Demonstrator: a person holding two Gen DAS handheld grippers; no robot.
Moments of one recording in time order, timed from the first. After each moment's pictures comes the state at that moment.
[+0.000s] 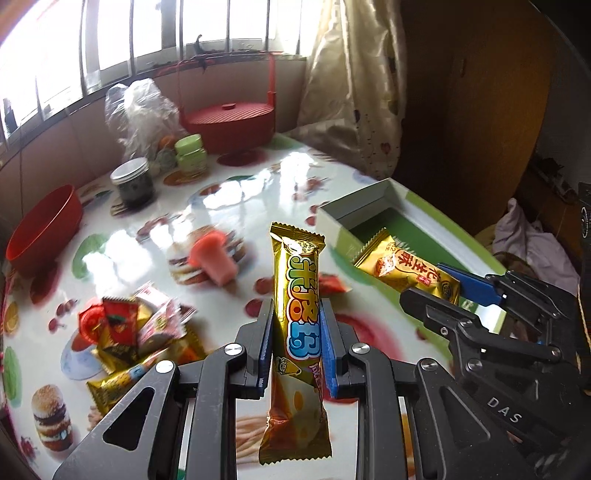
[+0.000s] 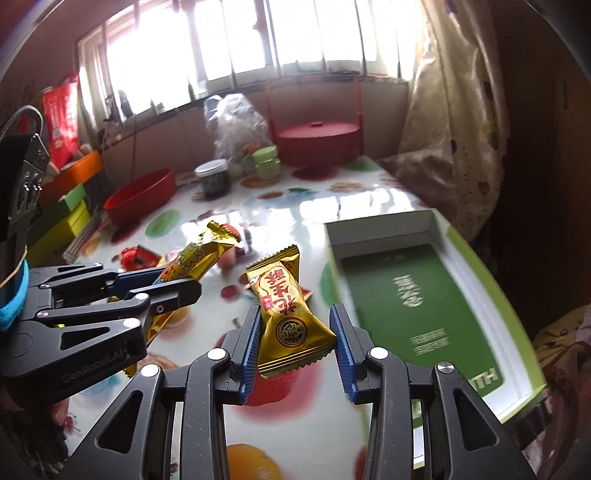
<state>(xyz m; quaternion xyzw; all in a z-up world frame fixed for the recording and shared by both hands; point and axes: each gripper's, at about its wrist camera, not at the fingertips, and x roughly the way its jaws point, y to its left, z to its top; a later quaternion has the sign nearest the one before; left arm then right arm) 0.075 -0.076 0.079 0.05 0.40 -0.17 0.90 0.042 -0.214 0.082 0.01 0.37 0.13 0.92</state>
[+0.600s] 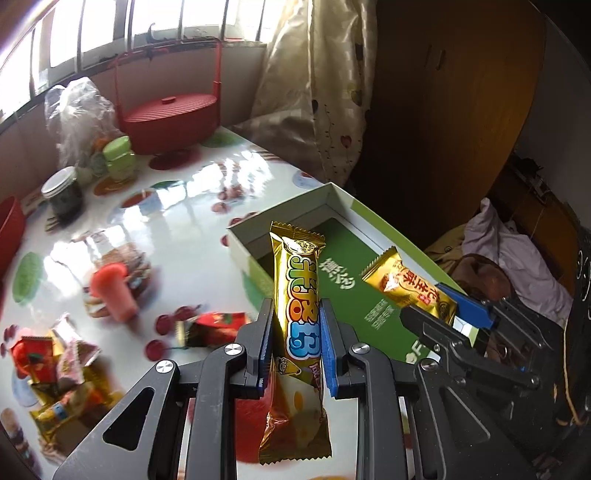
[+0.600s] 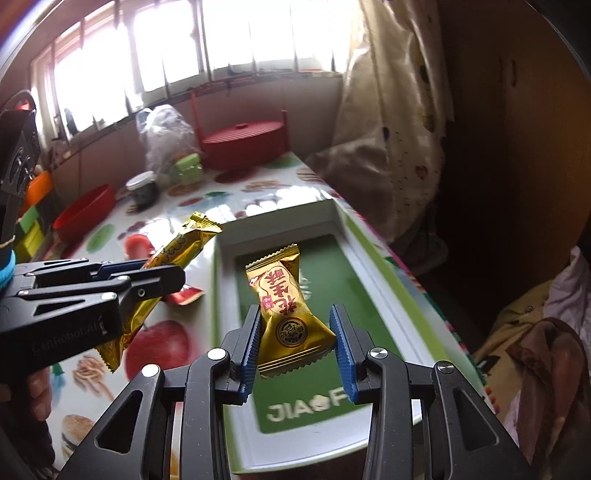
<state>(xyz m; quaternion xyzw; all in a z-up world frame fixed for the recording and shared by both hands) 0.111 -0.150 0.070 0.02 0.43 -0.23 0.87 0.048 -0.293 0.074 0.02 0.38 0.04 0.93</state>
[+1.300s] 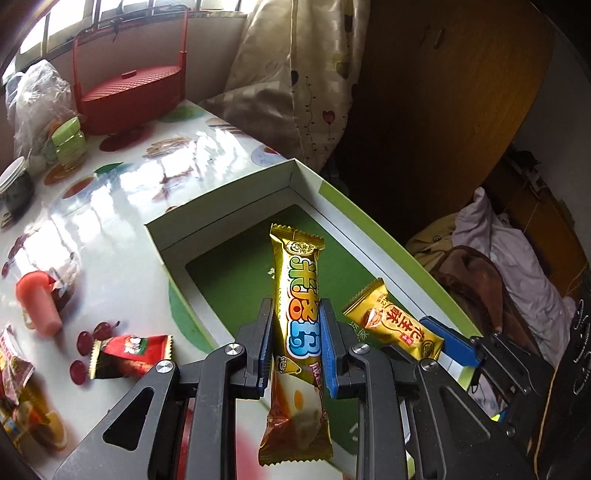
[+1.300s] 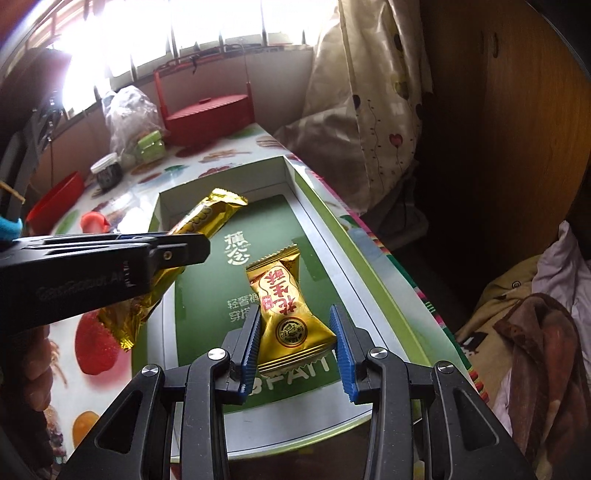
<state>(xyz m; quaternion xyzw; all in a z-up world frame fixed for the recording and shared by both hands) 0.141 -0.203 0.038 0.01 0.47 -0.26 0.85 0.053 -0.325 0.039 0.03 0.41 0.00 0.91</state>
